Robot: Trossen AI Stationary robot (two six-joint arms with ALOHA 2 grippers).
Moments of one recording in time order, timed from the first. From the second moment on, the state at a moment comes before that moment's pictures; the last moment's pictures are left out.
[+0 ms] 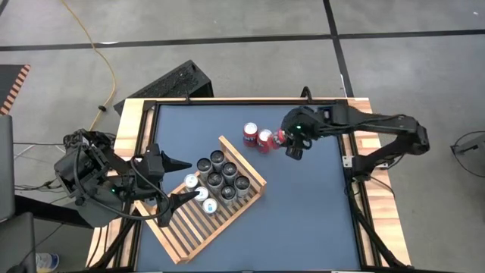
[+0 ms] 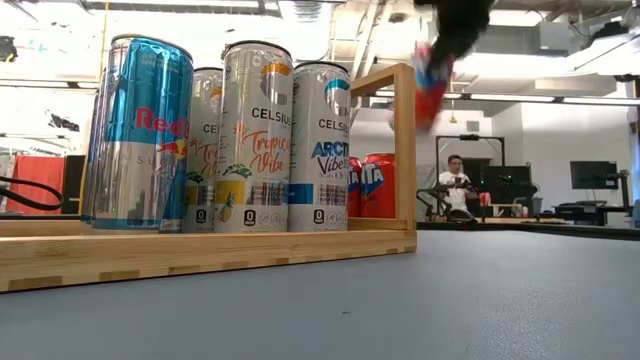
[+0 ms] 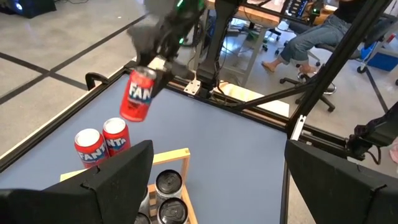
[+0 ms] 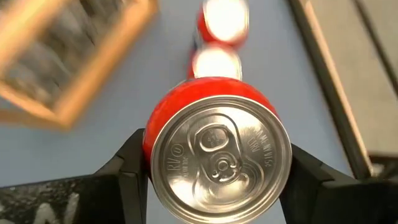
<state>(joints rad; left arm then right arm) -0.79 1.62 2.30 -1.25 -0.95 -0.72 -0.10 1.34 1.42 -1.07 0.25 0.12</state>
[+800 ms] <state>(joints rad) -0.79 1.62 2.30 -1.28 -0.90 -0.72 0.39 1.89 2.15 -0.72 0.41 -0.11</state>
